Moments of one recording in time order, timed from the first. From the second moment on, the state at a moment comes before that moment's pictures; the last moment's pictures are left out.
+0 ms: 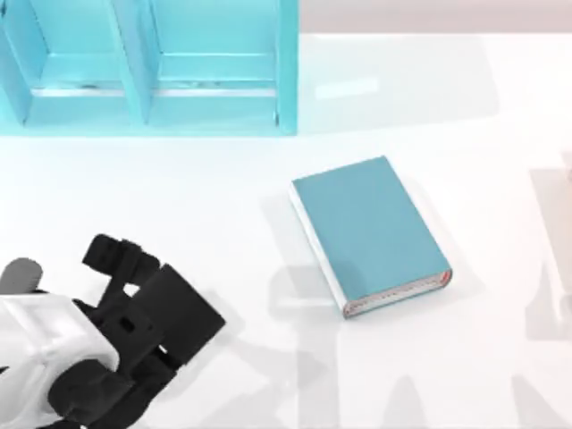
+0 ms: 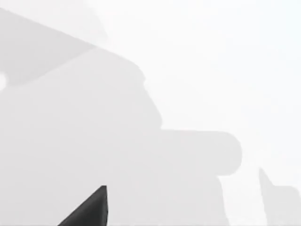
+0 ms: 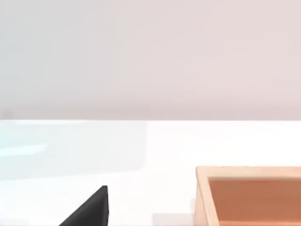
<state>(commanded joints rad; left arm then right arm) -0.81 1.38 0.53 -0.46 -0.84 -1.93 0.00 0.00 0.00 0.00 0.00 0.00</state>
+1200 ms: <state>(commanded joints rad) 0.00 0.00 0.00 0.00 0.00 0.00 0.00 0.00 0.00 0.00 0.00 0.00</state>
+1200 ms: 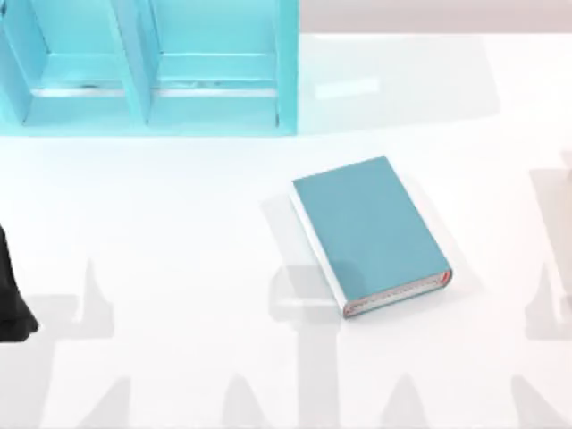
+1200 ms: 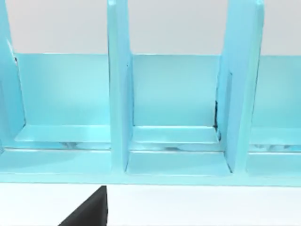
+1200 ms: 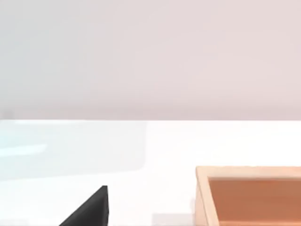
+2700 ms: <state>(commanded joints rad) 0.00 0.00 0.00 0.00 0.00 0.00 -0.34 1.55 1.32 -1.04 0.01 -0.33</state>
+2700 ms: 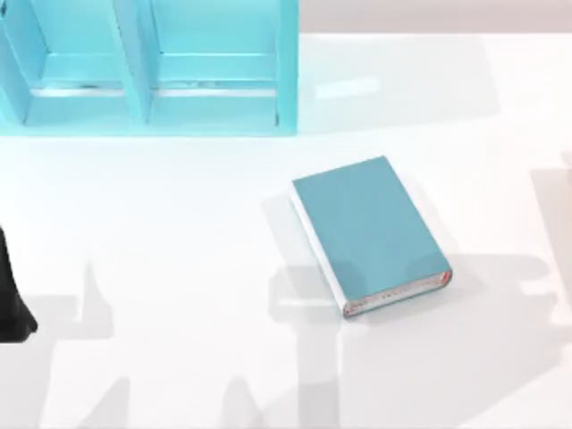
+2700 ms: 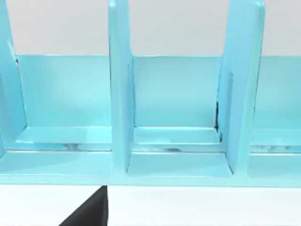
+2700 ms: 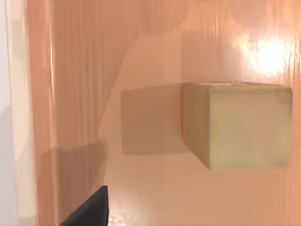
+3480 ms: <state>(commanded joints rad) 0.00 0.00 0.00 0.00 0.00 0.00 -0.42 1.90 1.63 -1.28 0.00 -0.41</state>
